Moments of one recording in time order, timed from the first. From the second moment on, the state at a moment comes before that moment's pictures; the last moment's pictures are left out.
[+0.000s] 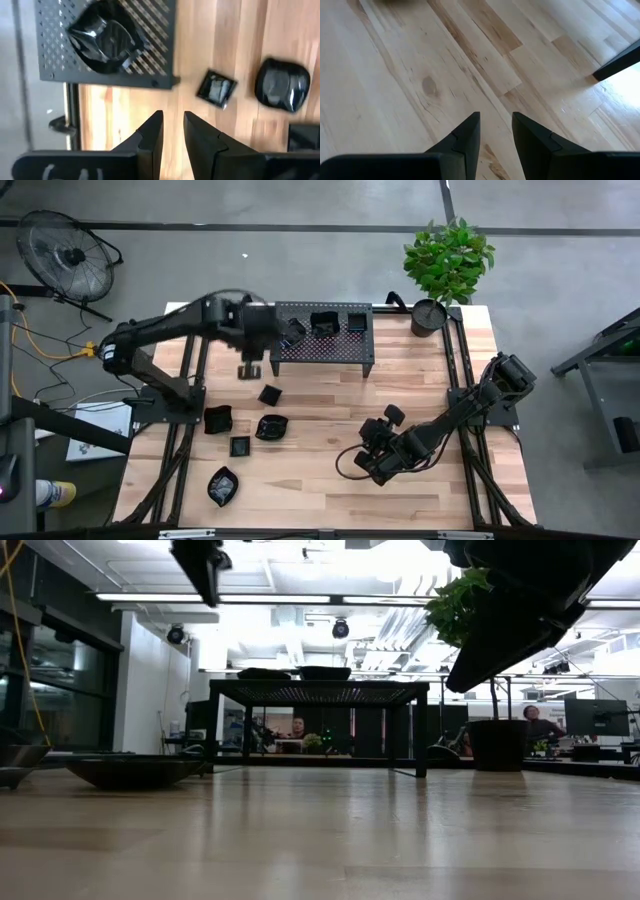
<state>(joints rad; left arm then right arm) 0.18 1.45 1.66 -1.45 -0.20 0.20 0.58 1.73 1.12 -0.69 0.72 1.06</state>
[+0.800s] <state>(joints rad) -0.59 1.44 1.11 -1.00 -0.27 -0.20 0.58 1.73 1.12 -0.66 0.69 1.10</state>
